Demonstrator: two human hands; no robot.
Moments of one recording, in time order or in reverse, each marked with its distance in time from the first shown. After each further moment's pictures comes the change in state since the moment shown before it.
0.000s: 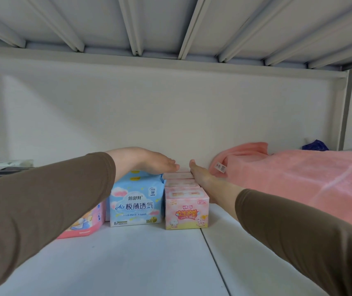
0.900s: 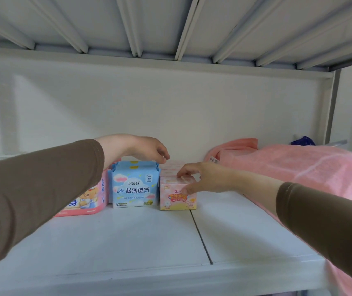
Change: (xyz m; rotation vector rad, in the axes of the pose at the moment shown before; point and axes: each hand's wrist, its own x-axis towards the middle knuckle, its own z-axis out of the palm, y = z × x) left_hand -0.058 0.014 -0.013 -0.058 0.140 0.044; right_hand -0.053 0.007 -0.053 -0.996 -0.278 -0.620
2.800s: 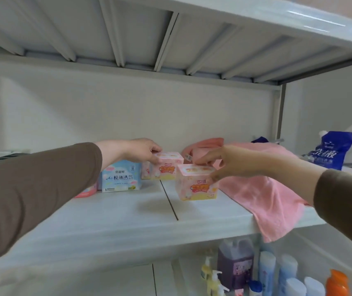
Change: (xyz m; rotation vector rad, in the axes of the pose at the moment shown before) left_hand -0.058 0.048 0.019 -0.027 0.132 0.227; right_hand -0.175 -0.043 -0.073 -0.165 0.047 0.128
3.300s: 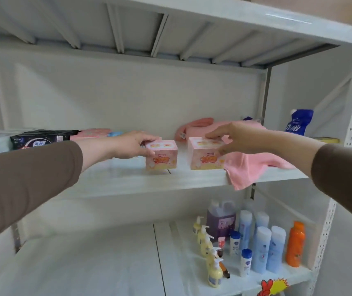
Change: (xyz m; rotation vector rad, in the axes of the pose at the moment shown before) left_hand -0.148 0.064 0.021 -0.190 0.063 0.017; right_hand -0.127 -0.040 -0.015 -0.209 0.151 0.095
